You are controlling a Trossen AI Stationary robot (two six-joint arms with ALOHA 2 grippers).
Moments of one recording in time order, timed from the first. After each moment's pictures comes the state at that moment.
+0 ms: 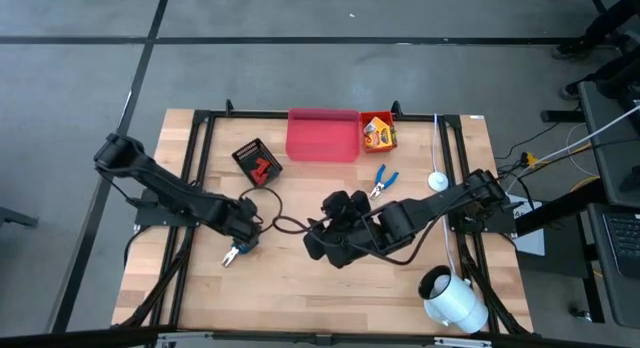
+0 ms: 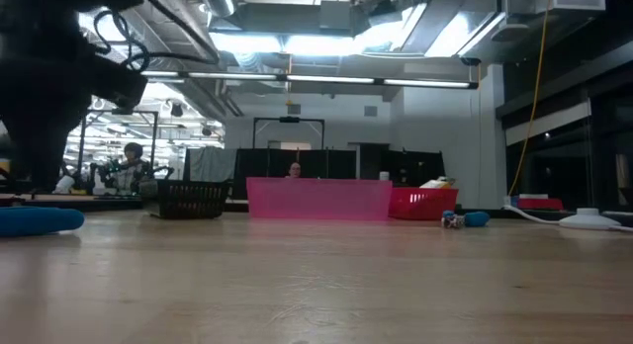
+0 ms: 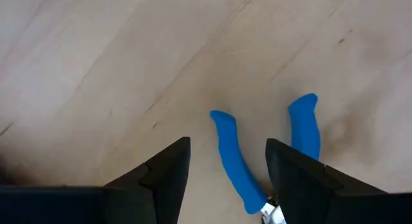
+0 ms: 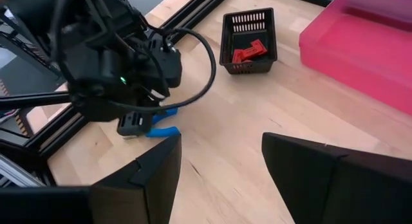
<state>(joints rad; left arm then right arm) -0.42 1.36 0.74 -0.90 -0.13 -1.18 0.45 1.96 2.05 -1.04 0.71 1.11</state>
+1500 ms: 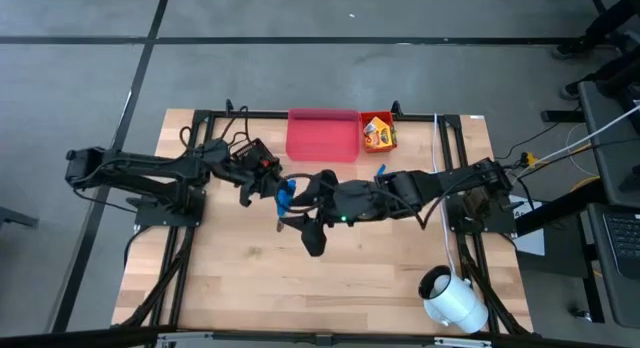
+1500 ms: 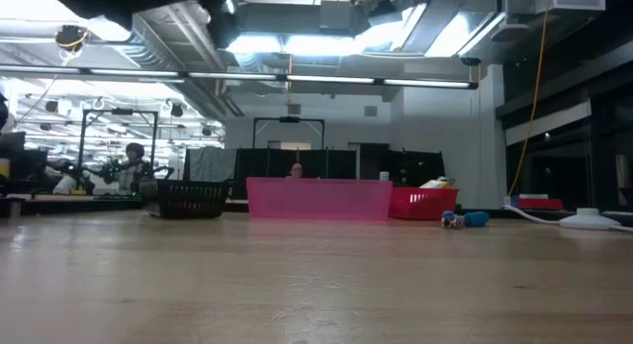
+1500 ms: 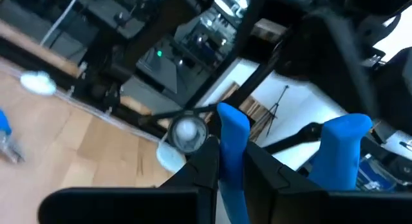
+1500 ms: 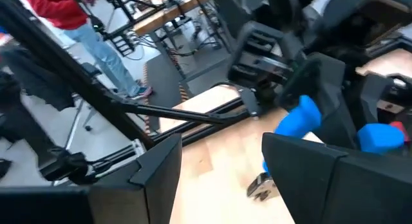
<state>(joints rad) 0.12 1.03 0.56 0.57 0.41 -0.75 0.33 1.87 2.05 -0.57 0.30 0.59</state>
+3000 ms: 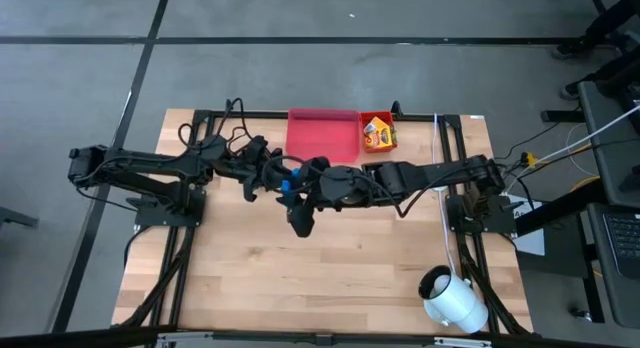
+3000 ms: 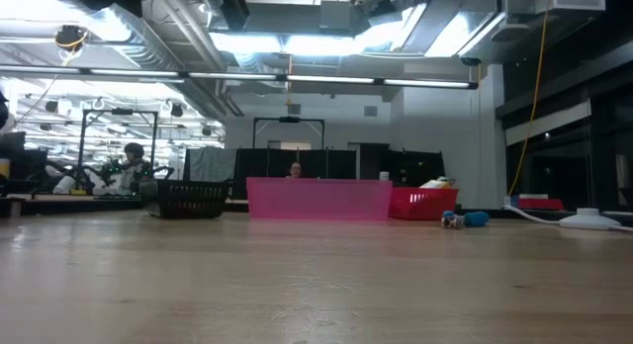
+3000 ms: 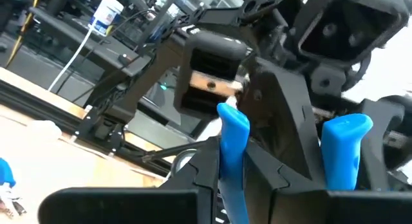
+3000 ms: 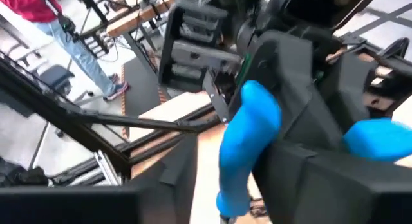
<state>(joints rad) 0.12 1.07 0.64 0.63 0.31 -0.71 0.24 1.91 2.03 -0.55 0.30 0.56</state>
